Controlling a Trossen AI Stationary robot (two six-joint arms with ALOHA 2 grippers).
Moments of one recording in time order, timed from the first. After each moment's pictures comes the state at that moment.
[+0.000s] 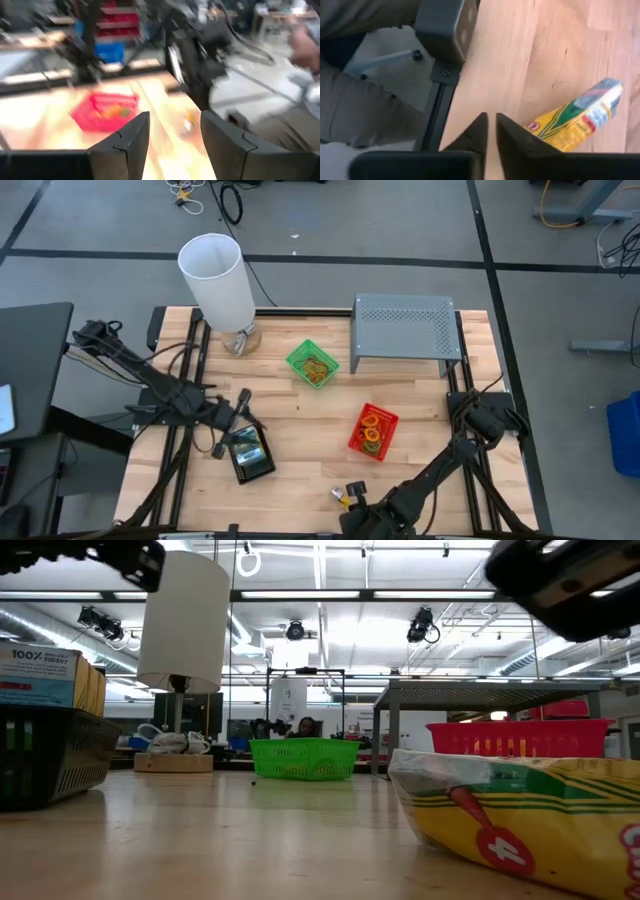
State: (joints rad) left arm -0.55 0.82 0.36 0.36 -0.24 0.00; right arm 0.78 2.16 1.56 -0.50 0.25 0.47
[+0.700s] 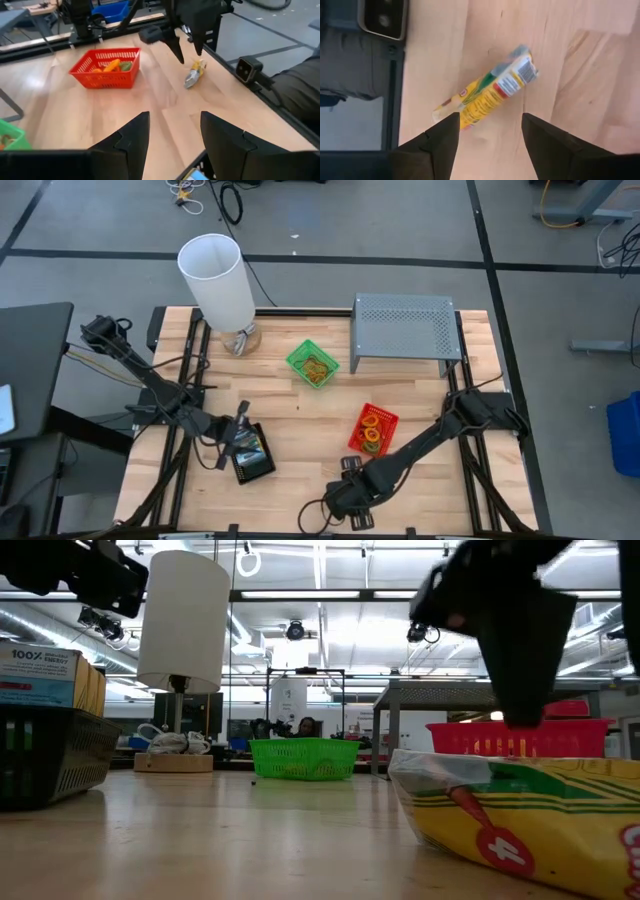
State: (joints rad) left arm -0.69 0.95 0.36 0.24 -0.43 -0.02; right arm 0.60 2.15 1.74 -0.90 -0.04 0.44
